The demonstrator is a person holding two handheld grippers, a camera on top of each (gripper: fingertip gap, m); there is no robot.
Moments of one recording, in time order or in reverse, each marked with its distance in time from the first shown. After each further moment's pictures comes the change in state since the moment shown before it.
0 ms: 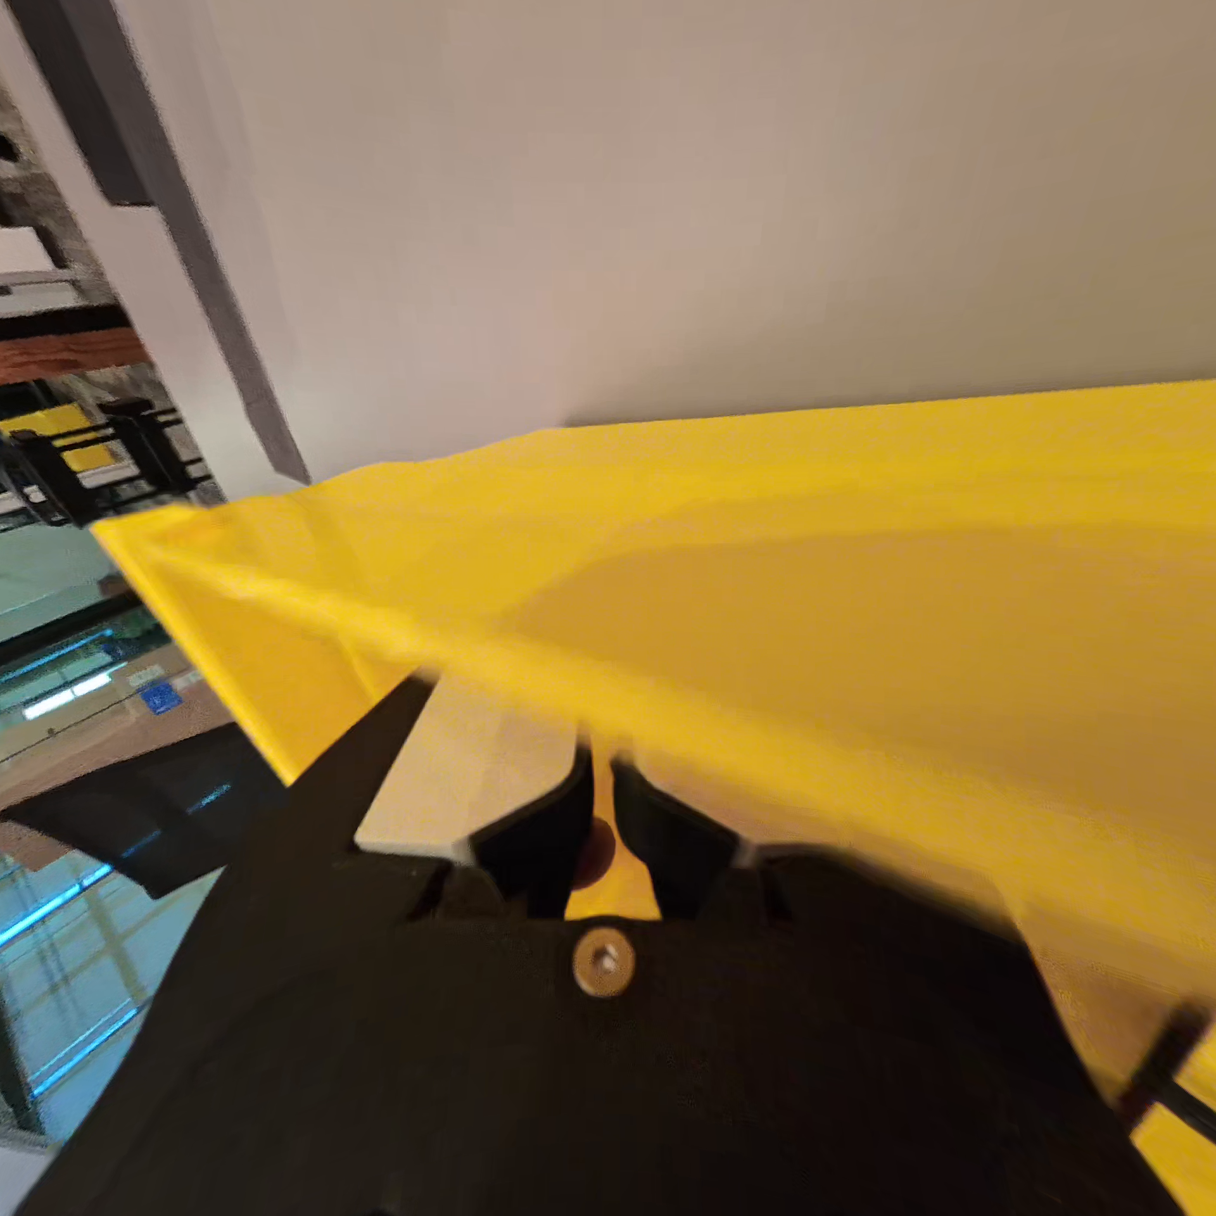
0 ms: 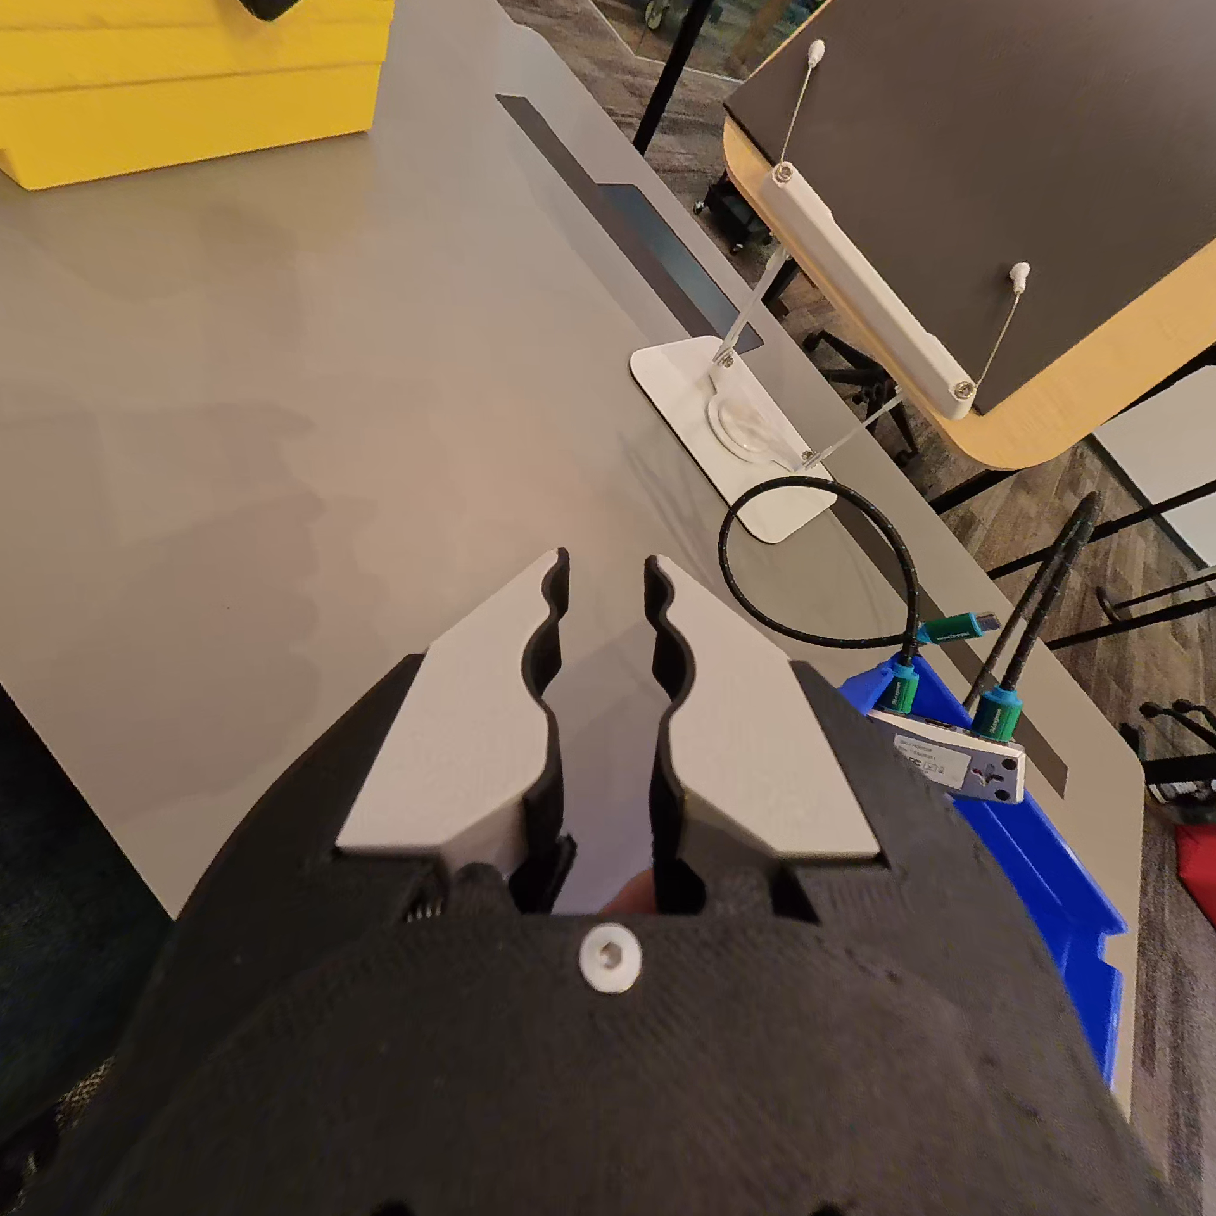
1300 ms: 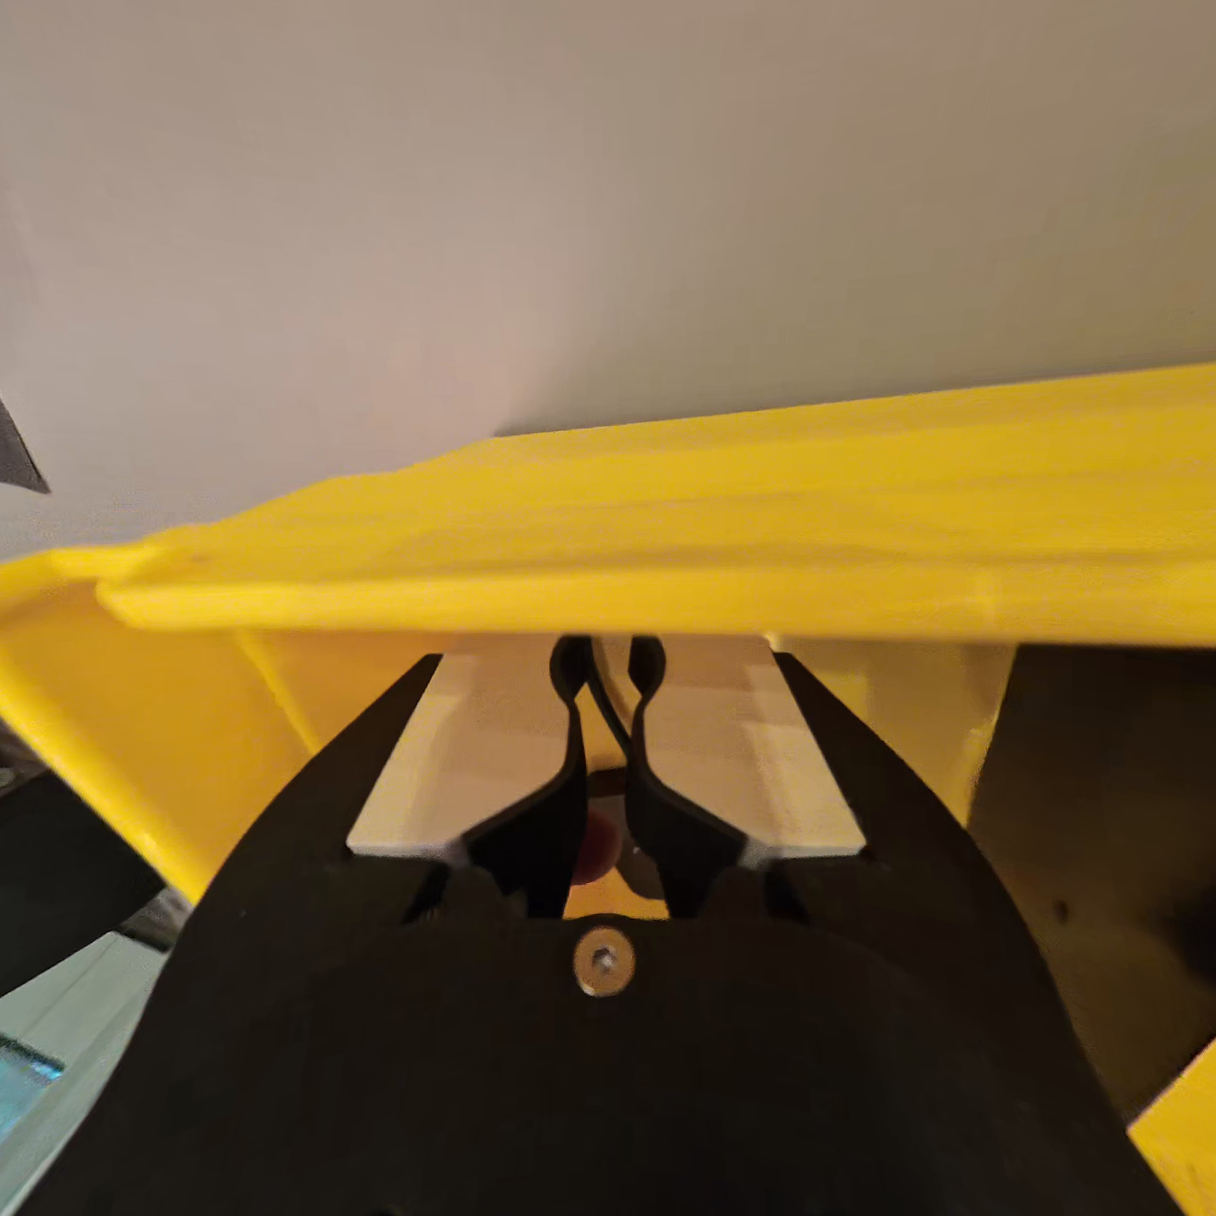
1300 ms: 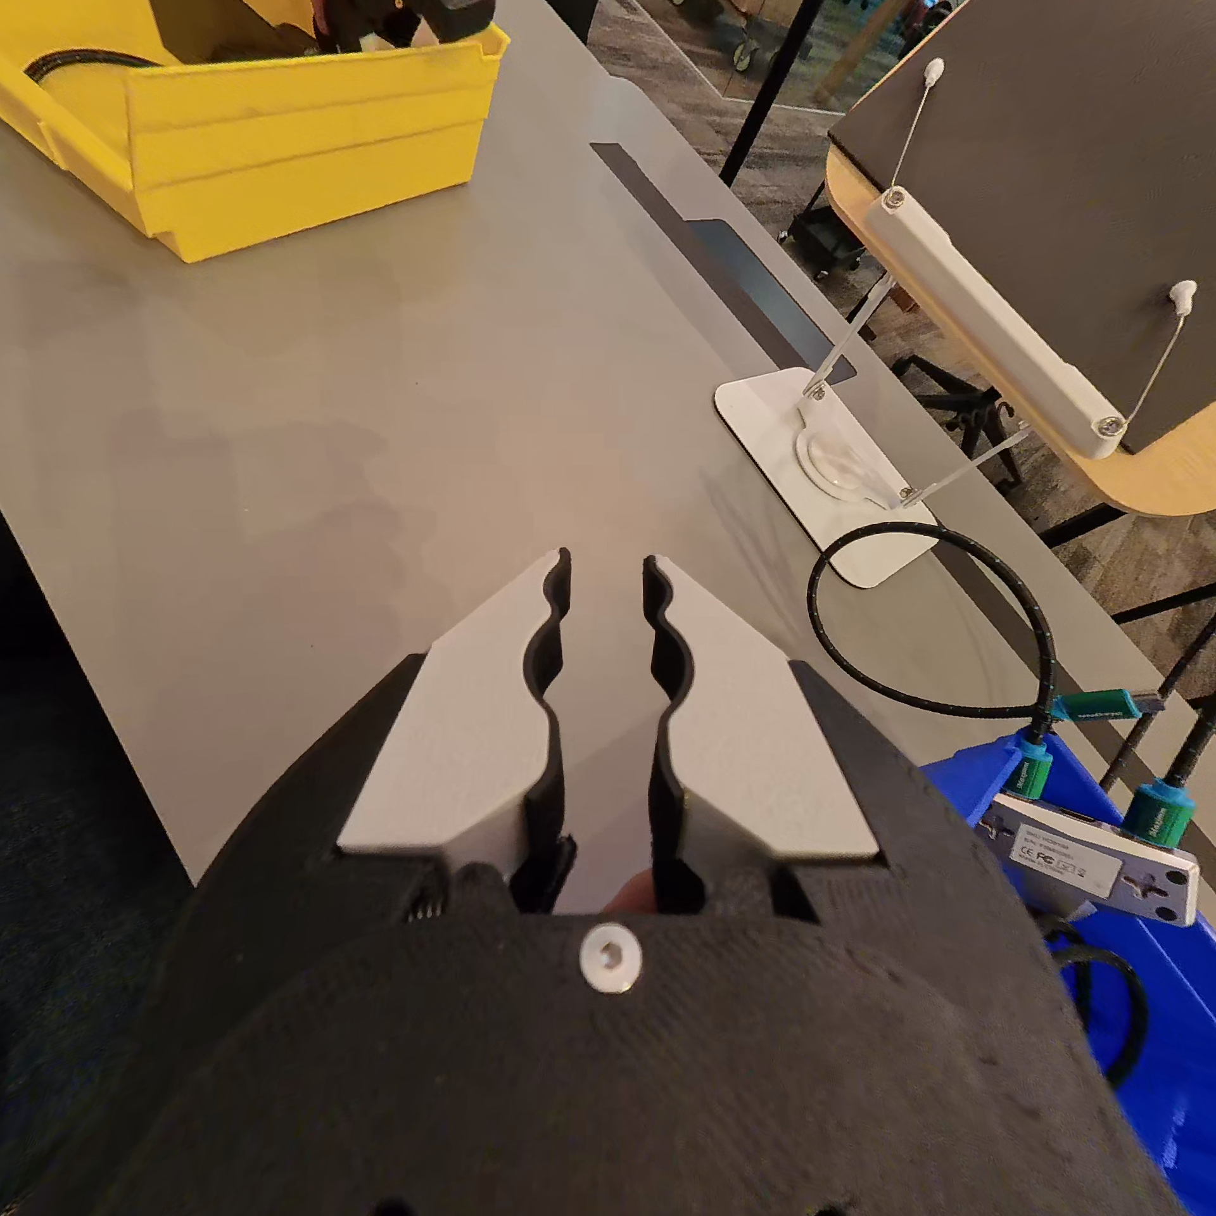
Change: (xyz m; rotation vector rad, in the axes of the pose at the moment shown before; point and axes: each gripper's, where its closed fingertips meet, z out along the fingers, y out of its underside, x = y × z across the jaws) left arm 0.013 0.005 0.007 0.012 0.376 -0.116; right arm -0.030 -0.009 0.022 0.043 -0.127 0.034
